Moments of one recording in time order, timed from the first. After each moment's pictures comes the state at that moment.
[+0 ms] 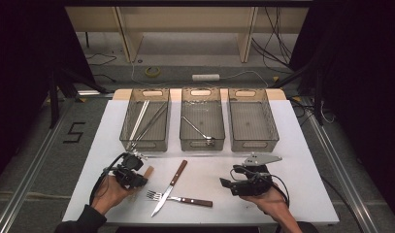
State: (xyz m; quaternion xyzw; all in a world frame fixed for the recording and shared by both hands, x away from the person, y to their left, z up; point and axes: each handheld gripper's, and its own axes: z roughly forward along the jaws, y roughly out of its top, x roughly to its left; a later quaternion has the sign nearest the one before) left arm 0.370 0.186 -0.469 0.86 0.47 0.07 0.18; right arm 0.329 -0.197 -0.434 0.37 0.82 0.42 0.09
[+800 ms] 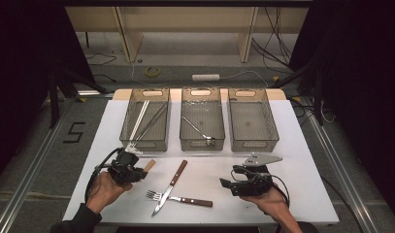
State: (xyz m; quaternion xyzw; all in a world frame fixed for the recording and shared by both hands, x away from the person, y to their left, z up) left arm 0.363 0.194 -0.436 0.85 0.44 0.08 0.26; right arm 0.329 -0.198 -0.434 0.37 0.82 0.43 0.09
